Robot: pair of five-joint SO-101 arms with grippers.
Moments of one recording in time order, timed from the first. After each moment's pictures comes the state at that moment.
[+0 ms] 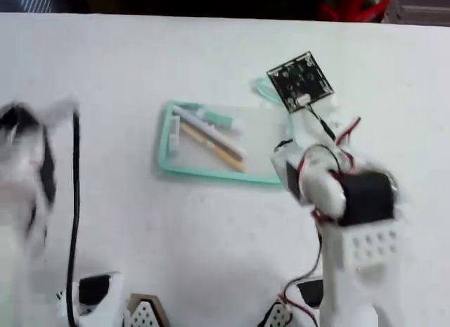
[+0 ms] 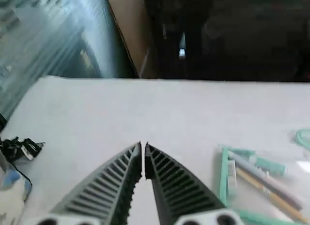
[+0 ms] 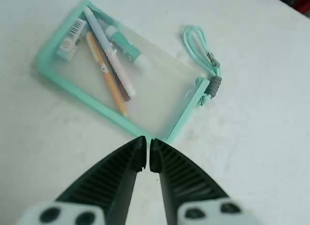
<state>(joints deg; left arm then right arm) -15.9 -40.4 -29.4 102.3 -6.5 -12.3 -39.3 2.1 94.9 20.1</state>
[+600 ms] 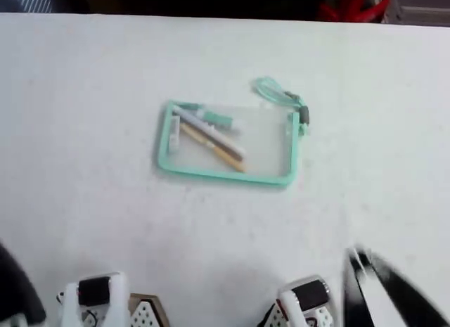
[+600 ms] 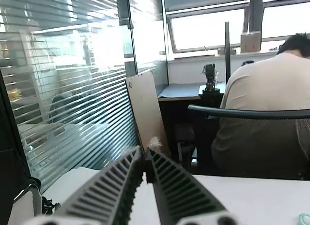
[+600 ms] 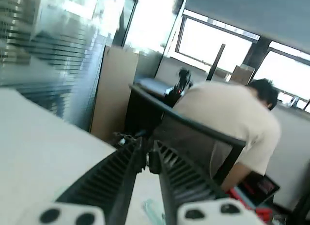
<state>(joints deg) -16.4 -67.8 -29.9 102.3 -5.7 -20.7 -85.1 -13.9 98.1 20.1</state>
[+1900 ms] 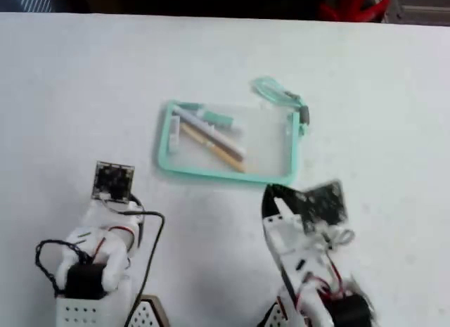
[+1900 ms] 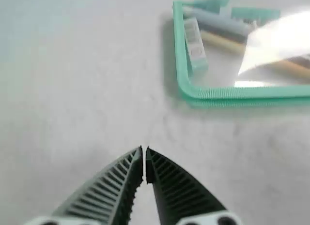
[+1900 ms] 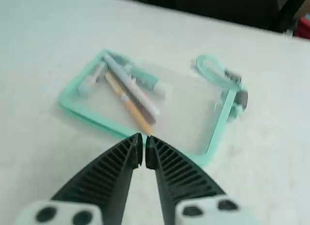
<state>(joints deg) -3.5 -104.6 89.1 69.9 -5.6 -18.9 -103.3 68.9 72.5 3.9</state>
